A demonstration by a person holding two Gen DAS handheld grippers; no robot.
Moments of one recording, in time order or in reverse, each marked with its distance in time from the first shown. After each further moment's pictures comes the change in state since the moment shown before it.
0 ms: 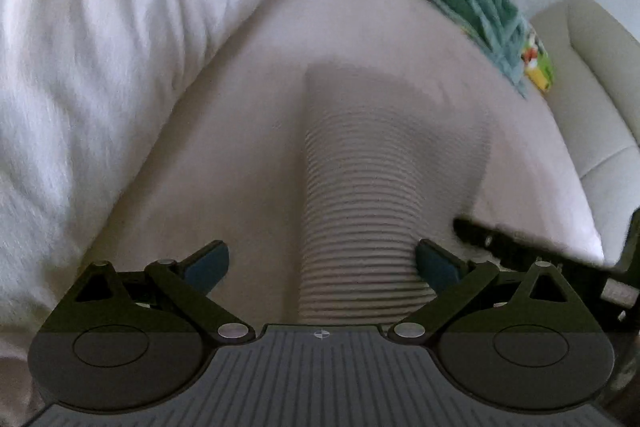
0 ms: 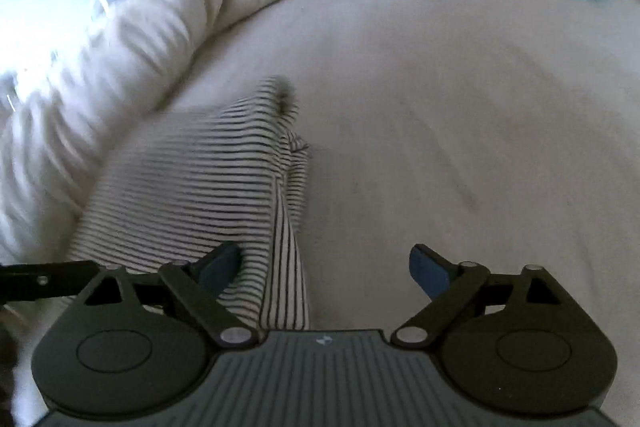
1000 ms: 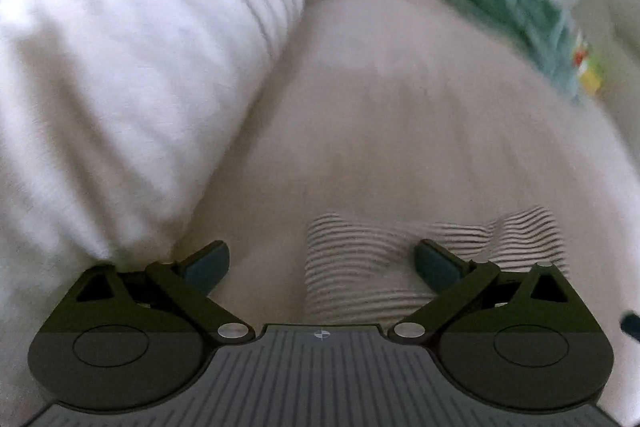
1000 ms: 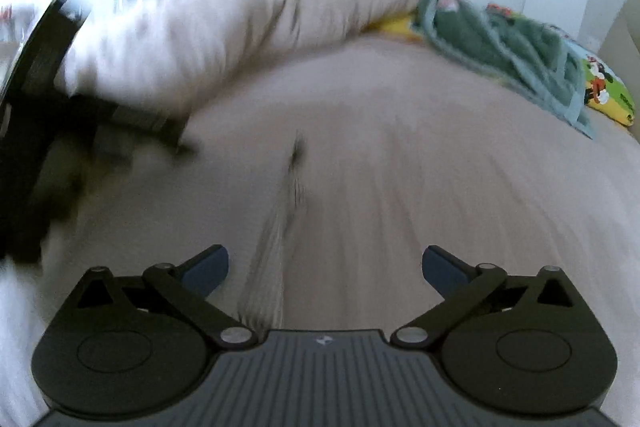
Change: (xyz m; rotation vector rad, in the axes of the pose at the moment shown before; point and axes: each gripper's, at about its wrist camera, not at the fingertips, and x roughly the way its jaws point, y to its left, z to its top) left arm 0.058 -0.034 0.080 0.139 -0.030 0.214; right arm -0.038 0.021 -0.011 -0.230 -0.093 -0.126
